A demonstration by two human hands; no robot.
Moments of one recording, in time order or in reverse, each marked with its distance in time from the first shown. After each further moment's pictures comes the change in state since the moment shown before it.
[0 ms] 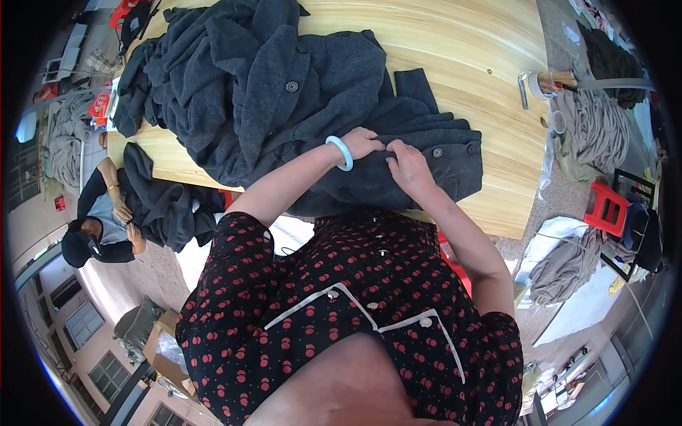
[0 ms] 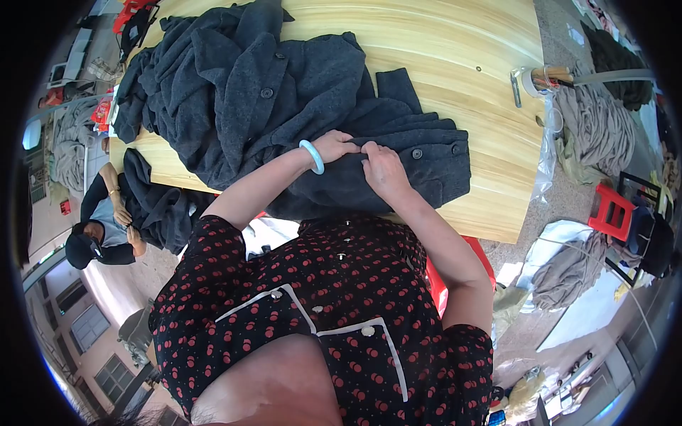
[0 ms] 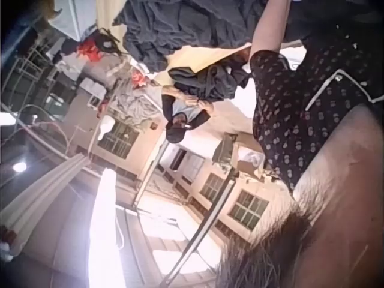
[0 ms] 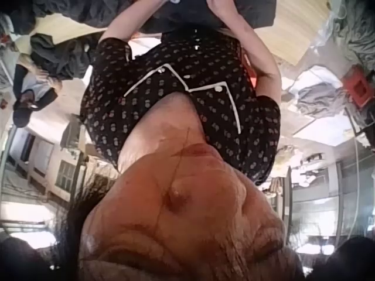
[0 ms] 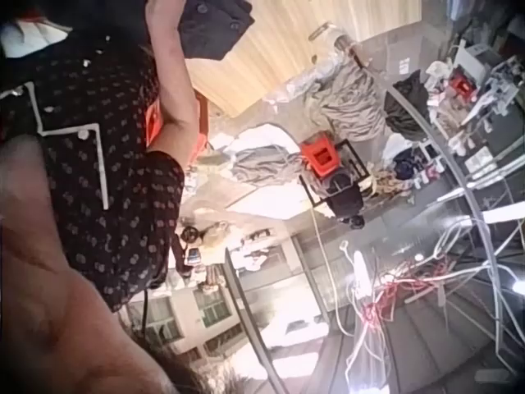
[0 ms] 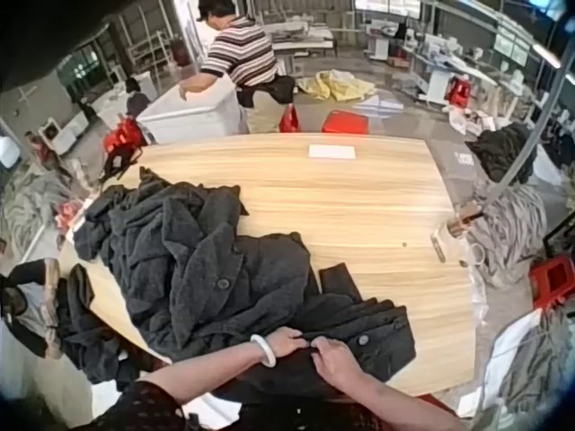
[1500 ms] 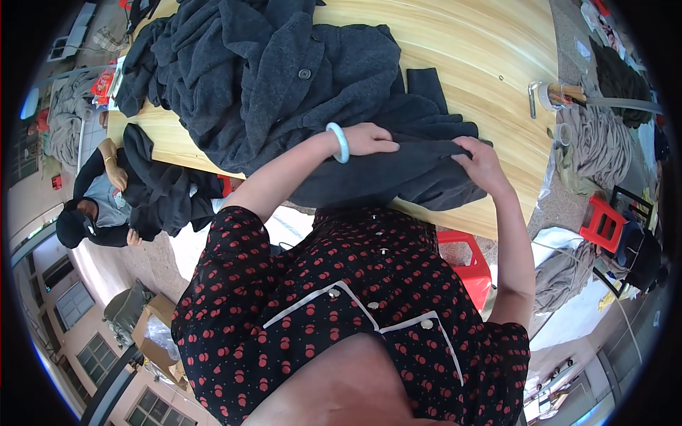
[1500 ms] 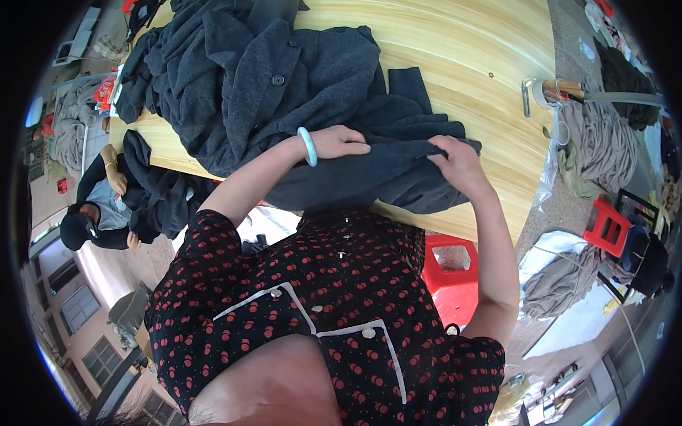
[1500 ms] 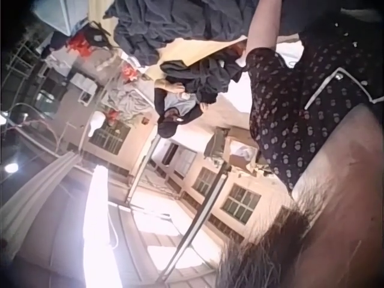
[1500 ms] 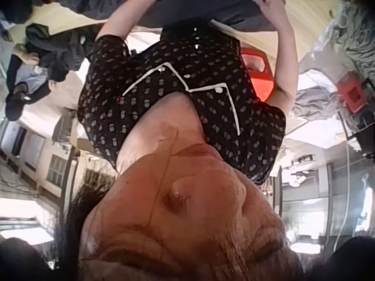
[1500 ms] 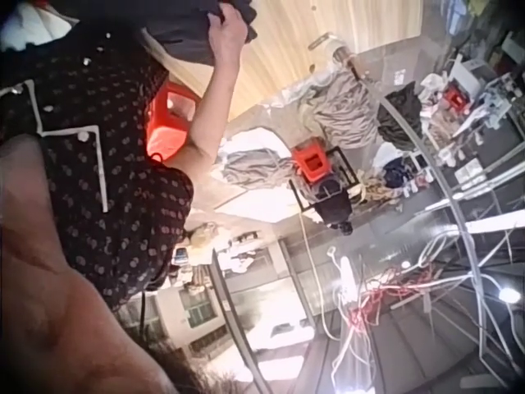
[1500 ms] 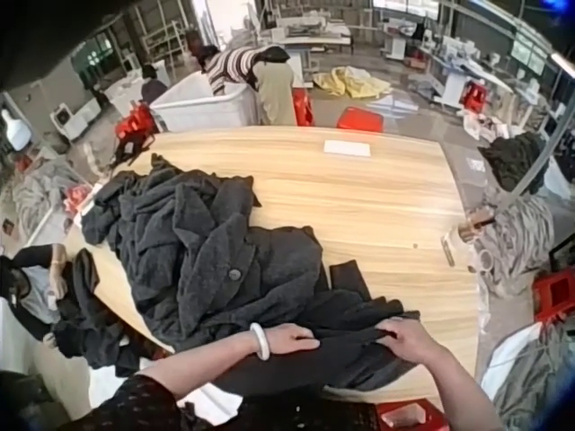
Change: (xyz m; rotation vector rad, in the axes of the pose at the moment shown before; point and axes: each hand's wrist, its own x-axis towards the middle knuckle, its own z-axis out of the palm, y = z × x) left_hand -0.020 0.014 -0.020 0.157 -0.252 0.212; right_hand -0.001 0.020 -0.121 0.039 -0.258 0.135
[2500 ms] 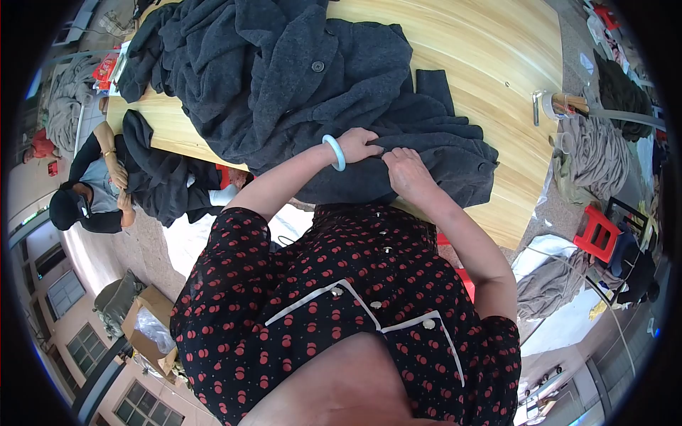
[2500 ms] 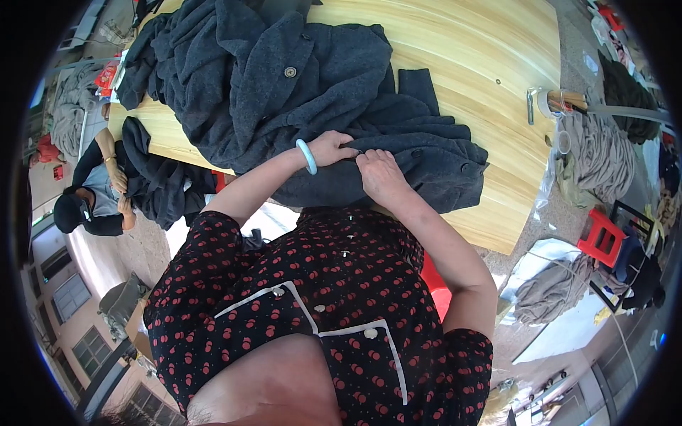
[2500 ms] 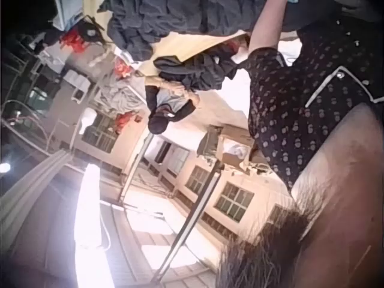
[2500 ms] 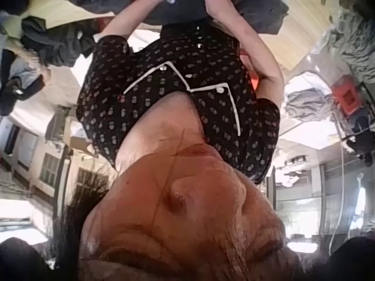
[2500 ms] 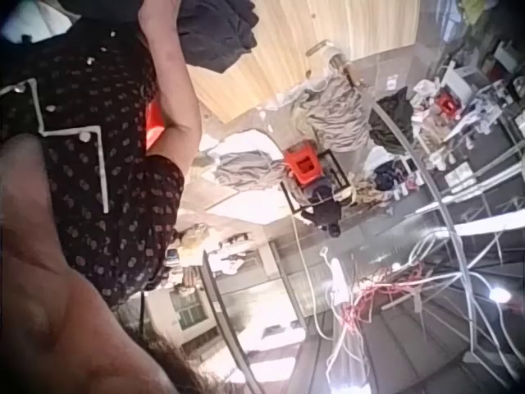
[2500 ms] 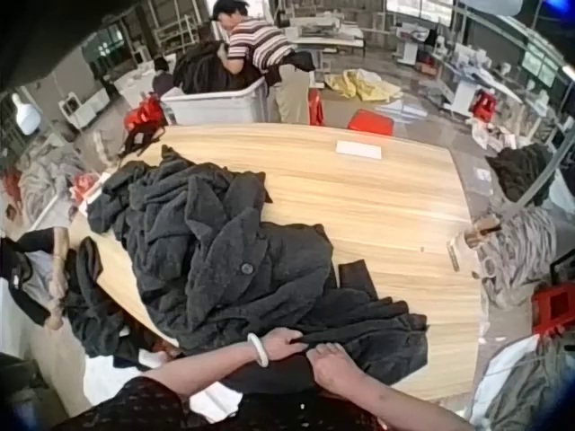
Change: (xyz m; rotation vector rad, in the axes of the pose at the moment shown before) left_hand -0.016 -0.048 0.029 0.032 0.305 -0.022; right_hand 0.024 -0.044 0.127 -0.378 0.006 -0.366
